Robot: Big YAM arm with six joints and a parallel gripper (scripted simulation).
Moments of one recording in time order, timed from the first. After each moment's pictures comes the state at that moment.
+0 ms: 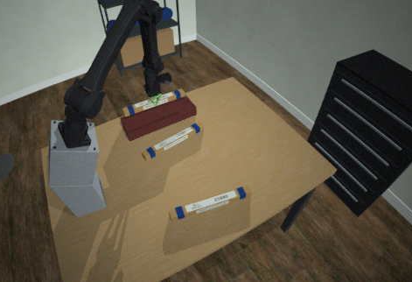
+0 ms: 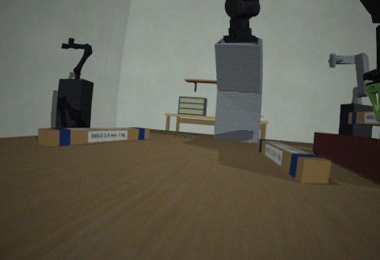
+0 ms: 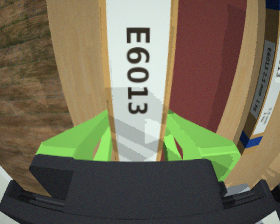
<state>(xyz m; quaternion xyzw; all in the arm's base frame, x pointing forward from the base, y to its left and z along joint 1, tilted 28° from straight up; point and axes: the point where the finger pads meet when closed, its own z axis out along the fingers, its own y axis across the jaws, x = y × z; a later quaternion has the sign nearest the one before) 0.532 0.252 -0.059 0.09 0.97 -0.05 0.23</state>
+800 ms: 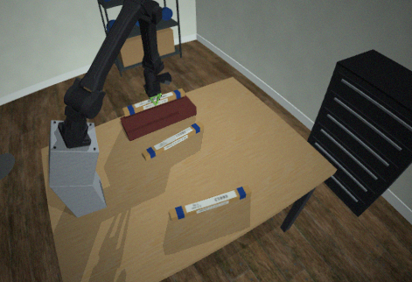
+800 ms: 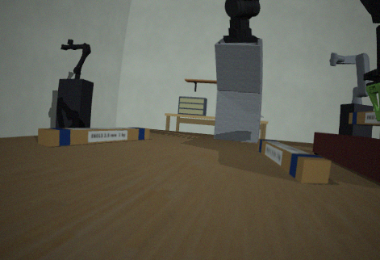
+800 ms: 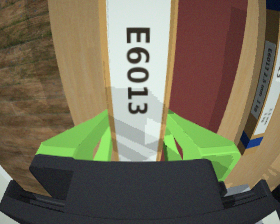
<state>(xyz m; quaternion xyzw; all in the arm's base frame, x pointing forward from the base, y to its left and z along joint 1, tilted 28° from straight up) 0.533 0.253 -0.058 0.09 0.97 -0.05 0.23</state>
